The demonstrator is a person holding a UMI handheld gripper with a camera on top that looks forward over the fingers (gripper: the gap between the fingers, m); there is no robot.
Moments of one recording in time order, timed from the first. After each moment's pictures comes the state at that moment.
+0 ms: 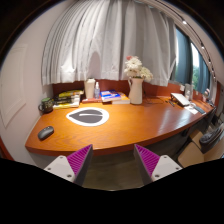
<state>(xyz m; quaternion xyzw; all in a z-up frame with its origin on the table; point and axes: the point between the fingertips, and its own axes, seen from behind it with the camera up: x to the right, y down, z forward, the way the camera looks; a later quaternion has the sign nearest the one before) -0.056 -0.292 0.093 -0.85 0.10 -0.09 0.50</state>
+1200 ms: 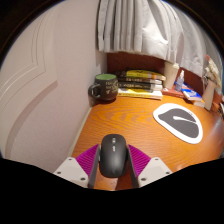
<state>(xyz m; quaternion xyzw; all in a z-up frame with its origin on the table) -0.387 -0.055 -0.013 -0.91 -0.04 0.03 0.42</state>
